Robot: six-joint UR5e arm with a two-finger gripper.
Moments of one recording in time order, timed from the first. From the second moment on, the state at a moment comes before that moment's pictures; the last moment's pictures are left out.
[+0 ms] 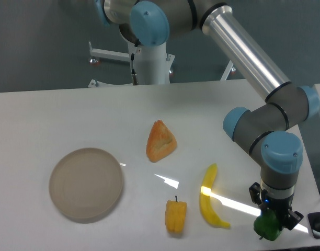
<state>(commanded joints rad) 2.35 -2.58 -0.59 -1.22 1.62 1.37</state>
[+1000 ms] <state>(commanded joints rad) 2.26 -2.27 -0.90 -1.37 1.62 1.16</state>
